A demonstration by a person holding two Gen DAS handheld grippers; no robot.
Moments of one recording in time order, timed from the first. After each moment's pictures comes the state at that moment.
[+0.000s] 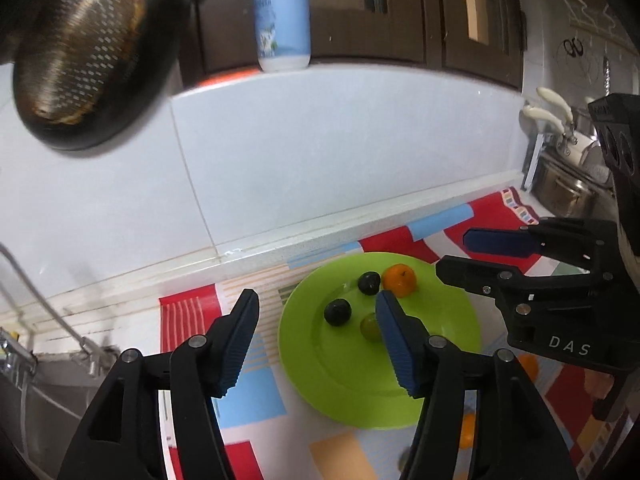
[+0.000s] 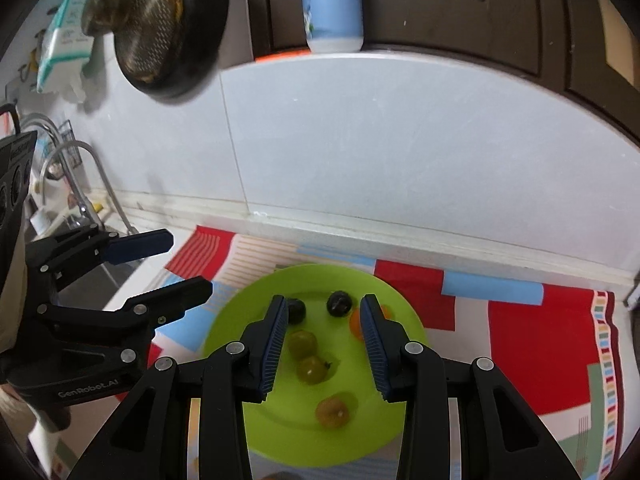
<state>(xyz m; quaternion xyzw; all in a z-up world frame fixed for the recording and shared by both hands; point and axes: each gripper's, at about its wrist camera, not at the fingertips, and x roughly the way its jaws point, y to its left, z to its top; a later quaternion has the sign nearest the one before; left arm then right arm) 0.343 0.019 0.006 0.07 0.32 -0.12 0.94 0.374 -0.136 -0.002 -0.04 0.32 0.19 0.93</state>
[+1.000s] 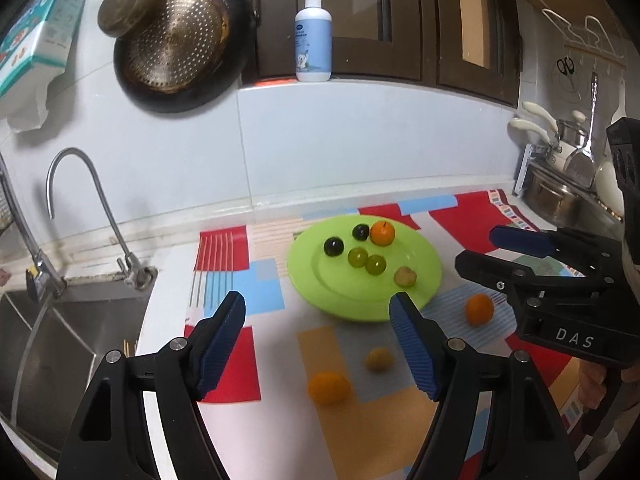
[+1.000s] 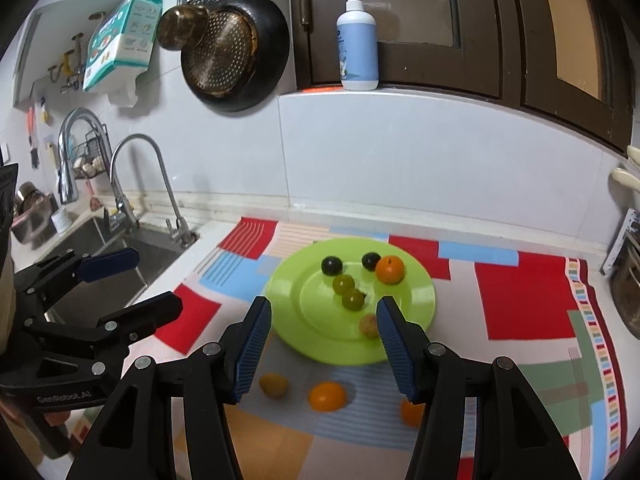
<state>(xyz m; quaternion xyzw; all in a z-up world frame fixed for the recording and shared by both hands) 0.208 0.036 0.005 0.03 0.30 -0.07 0.95 0.245 -0.140 -0.002 -0.04 0.28 0.19 0.94</state>
